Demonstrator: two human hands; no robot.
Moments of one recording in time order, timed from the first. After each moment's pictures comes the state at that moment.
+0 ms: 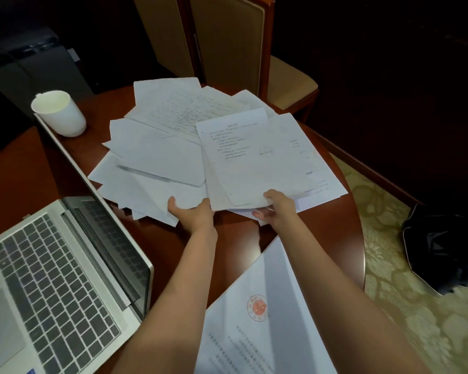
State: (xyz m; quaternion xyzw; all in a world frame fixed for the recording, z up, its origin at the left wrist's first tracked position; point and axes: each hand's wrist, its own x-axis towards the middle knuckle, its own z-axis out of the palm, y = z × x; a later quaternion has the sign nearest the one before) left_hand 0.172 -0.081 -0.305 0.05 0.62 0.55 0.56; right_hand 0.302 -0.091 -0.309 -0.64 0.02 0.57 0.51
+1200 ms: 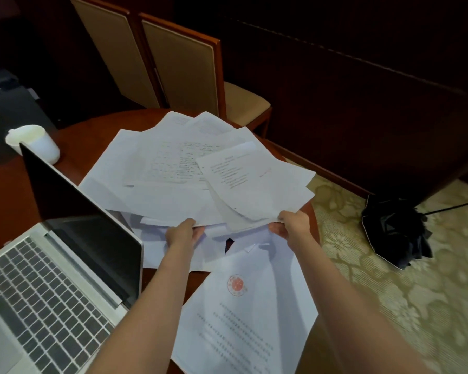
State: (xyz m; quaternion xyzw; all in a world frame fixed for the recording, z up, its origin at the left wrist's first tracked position) left_hand 0.152 -0.132 -0.289 0.09 0.65 0.38 0.65; right_hand 0.344 -0.205 -0.273 -0.74 -0.02 0.42 0.53
